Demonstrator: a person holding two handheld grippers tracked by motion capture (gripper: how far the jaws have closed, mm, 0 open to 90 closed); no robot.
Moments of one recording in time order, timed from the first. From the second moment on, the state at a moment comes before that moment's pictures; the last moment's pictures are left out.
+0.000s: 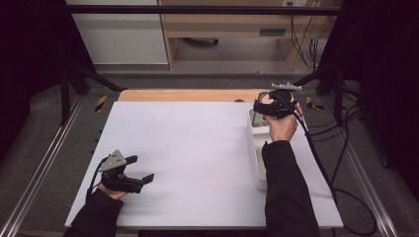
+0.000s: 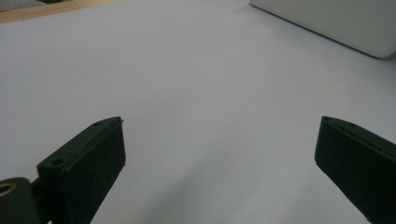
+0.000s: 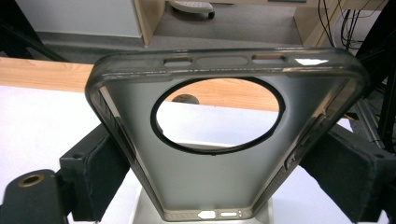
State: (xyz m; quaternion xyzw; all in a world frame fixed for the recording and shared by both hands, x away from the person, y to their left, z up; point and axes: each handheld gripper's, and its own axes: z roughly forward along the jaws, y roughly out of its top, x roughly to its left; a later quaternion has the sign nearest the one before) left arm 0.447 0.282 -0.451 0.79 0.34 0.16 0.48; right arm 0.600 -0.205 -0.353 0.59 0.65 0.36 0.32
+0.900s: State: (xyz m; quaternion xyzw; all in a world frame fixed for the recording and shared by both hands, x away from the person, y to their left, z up) left arm 0.447 0.281 -0.451 0.79 0.34 0.16 0.48; right arm 0.606 -0.204 -0.379 0.61 0.65 0.34 0.29
